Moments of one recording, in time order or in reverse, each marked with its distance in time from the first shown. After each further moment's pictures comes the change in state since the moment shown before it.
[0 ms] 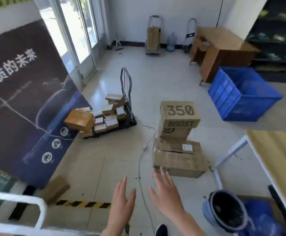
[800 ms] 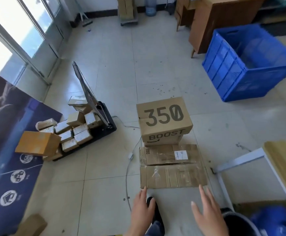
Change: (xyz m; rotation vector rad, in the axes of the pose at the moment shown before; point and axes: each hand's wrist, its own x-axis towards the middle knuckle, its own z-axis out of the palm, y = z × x) left_hand 0.332 0.148 0.269 0.238 -0.299 -0.070; right_hand 0.260 0.317 -0.113 0.237 0.052 0.559
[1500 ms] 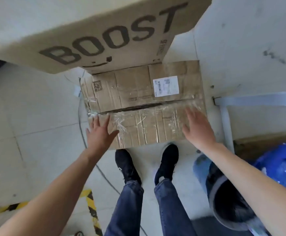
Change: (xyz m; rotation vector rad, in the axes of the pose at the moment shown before) left_hand 0.427 -0.164 0.227 0.639 -0.151 -0.055; right_hand 0.444 0.216 0.213 -0.349 -0.234 -0.110
